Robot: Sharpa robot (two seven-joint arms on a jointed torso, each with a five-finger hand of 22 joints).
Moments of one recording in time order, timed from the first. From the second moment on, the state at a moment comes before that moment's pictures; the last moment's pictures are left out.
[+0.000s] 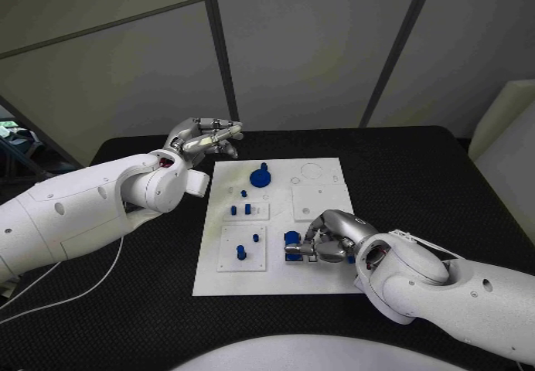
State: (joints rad) left arm 1.10 -0.85 0.11 1.42 -0.12 -0.27 0.29; left_hand 1.42 -0.11 0.30 0.11 0.15 0.99 0.19 0.14 0.07 1.03 0.12 0.32 0.11 1.14 0.04 0.84 0.39 0.19 1.06 0.14 0.50 0.89; right arm 0.90 -0.86 0.01 1.87 -1.52 -0.41 -0.55; right_hand 1.00 -0.07 -0.21 0.30 0.07 1.07 0.05 0.41 0.38 1.47 -0.02 1.37 1.31 1.47 -0.08 1.56 1.31 0.09 1.36 0.04 1.33 1.19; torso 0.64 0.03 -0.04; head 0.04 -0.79
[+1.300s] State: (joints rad) left arm 1.10 -0.84 0.11 1.42 -0.12 -0.26 0.29; left_hand 1.42 -0.11 0.30 0.11 0.15 0.99 0.20 0.14 0.07 1.03 0.13 0.32 0.11 1.14 0.04 0.84 0.38 0.19 1.06 0.14 0.50 0.89; right arm 0.90 -0.86 0.02 1.87 -1.61 -0.43 -0.53; right_hand 1.37 -0.02 -0.06 0.12 0.14 1.09 0.03 0.43 0.45 1.46 -0.04 1.37 1.32 1.47 -0.09 1.56 1.31 0.09 1.35 0.02 1.32 1.19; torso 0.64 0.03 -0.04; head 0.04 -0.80
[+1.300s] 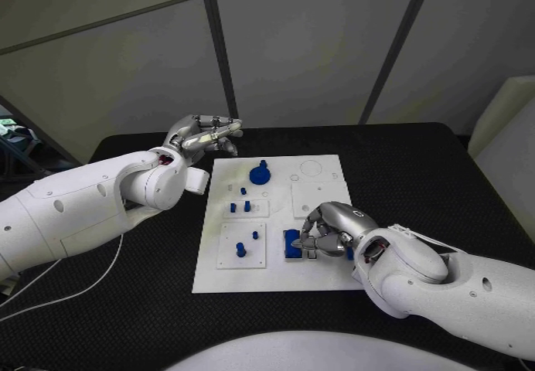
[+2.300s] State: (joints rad) left arm 1.10 -0.86 0.11 1.42 -0.12 -0.26 0.29; left_hand 1.42 -0.11 0.30 0.11 0.15 0.99 0.20 0.14 0.07 1.02 0.12 0.32 0.11 1.14 0.04 0.84 0.38 0.19 1.06 0.14 0.50 0.89; right arm 0.90 -1.14 0.01 1.96 -1.54 -0.51 -0.47; right_hand 1.33 -0.04 -0.05 0.22 0.27 1.03 0.06 0.34 0.41 1.45 -0.01 1.28 1.31 1.47 -0.08 1.54 1.31 0.09 1.31 0.04 1.27 1.13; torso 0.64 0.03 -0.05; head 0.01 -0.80
